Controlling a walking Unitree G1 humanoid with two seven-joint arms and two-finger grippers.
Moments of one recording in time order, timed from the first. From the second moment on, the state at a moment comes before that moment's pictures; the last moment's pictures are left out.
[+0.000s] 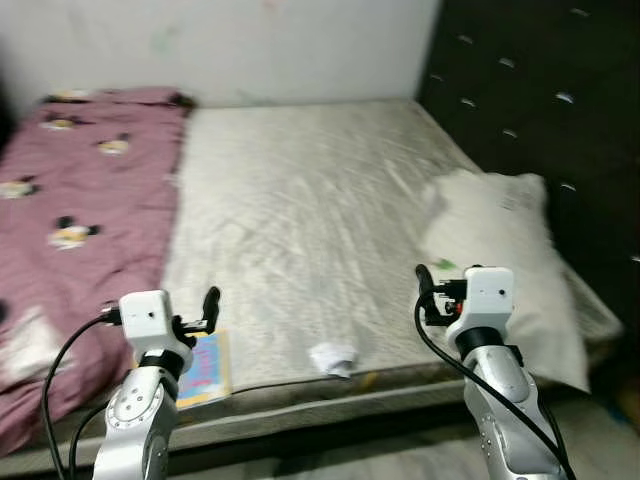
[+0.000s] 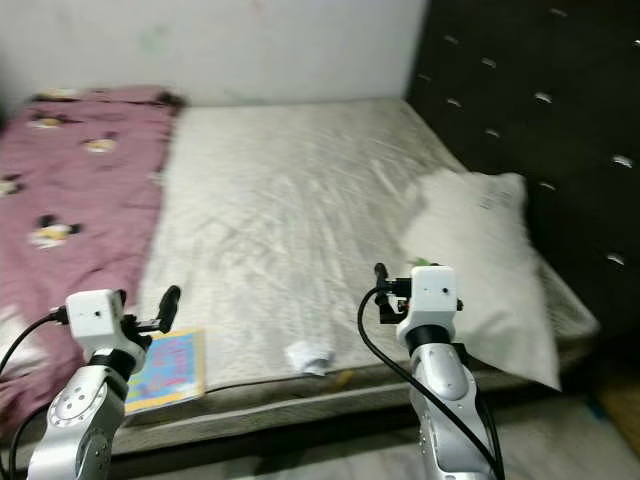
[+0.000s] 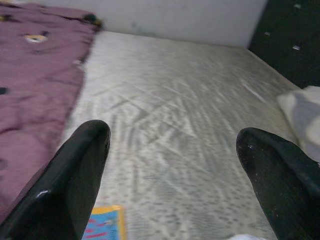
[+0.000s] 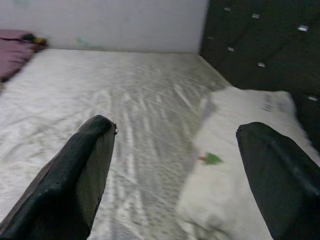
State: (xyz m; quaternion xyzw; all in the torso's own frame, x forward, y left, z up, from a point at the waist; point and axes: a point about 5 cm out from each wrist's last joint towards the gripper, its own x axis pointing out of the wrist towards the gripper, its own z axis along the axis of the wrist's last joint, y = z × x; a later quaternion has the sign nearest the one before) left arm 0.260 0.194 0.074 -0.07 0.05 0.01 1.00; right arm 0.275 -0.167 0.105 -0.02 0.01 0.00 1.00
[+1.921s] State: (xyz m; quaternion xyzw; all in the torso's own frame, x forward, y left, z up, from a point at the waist) left arm 0.255 0.189 0.073 -0.07 0.05 -0.02 1.00; right arm 0.280 -0.164 0.102 -0.02 0.03 0.02 1.00
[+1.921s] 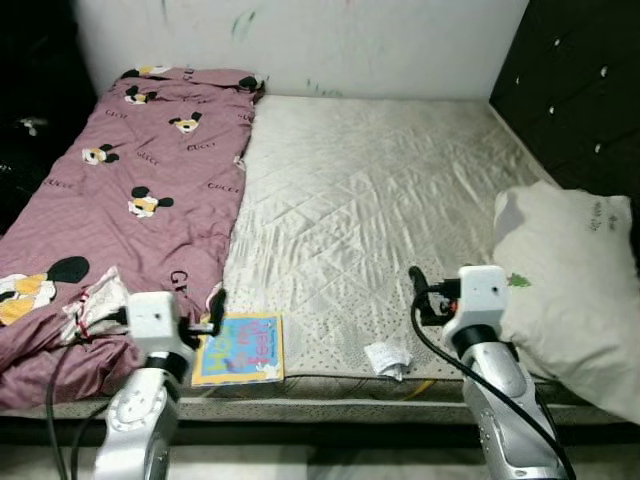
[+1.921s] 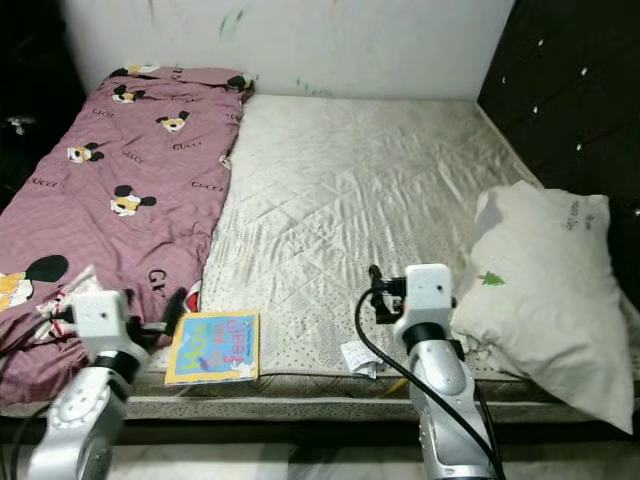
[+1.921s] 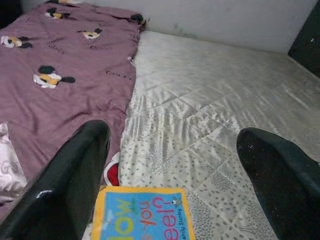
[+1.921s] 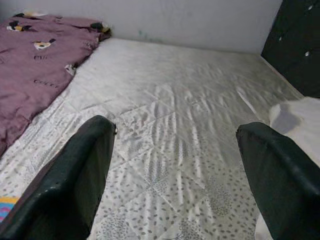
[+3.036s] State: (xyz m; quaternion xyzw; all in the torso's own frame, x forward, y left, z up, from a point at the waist) left arm 0.269 0.180 0.077 -0.05 0.03 -0.06 1.00; right arm 0.287 -0.169 0.099 -0.02 0.02 0.00 1.00
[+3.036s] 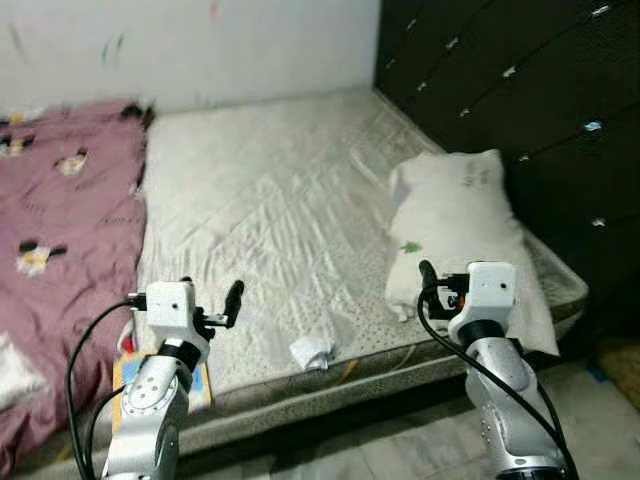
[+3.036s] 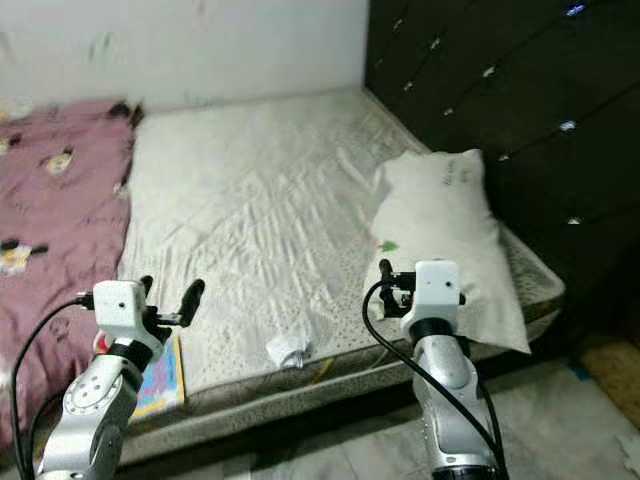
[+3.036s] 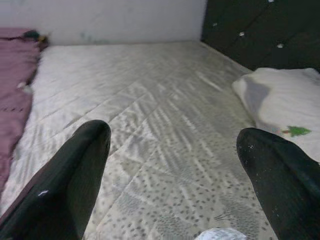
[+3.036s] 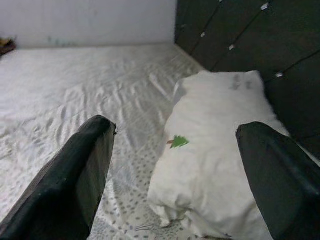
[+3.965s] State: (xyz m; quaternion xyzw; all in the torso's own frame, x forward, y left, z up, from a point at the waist) left arm 0.268 0.184 0.074 -0.05 0.04 -0.03 1.00; right arm 0.290 -0.163 0.104 -0.04 0.00 0.03 1.00
